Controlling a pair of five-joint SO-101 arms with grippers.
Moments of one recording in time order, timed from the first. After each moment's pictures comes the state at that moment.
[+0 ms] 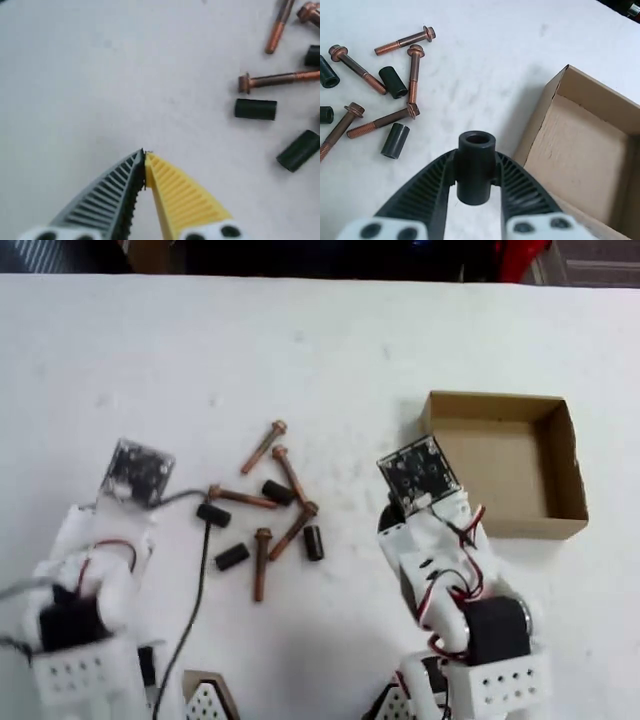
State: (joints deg) left arm -20.4 -74.5 61.9 69.9 -32.6; right arm -13.6 -73.3 51.9 73.0 20.3
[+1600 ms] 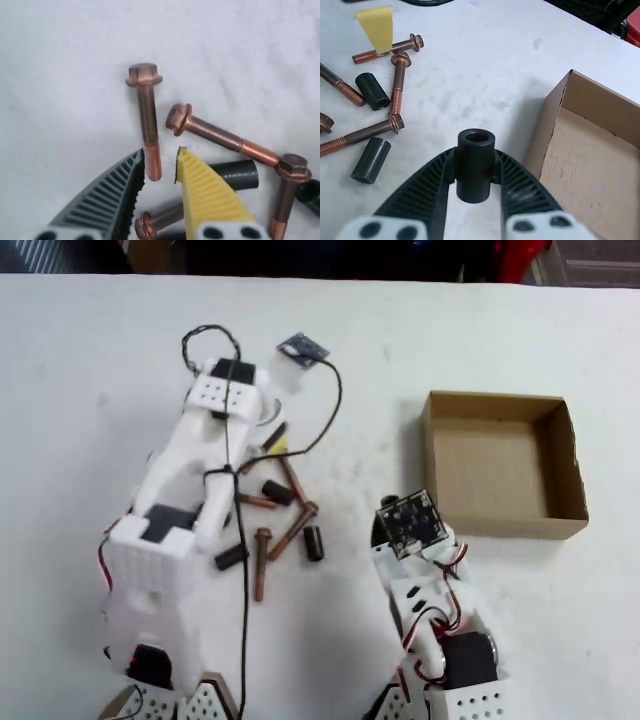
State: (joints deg) left arm 7.8 34.2 -20.2 77.3 -21.7; right arm -13.3 -102.4 85.5 55.7 20.2
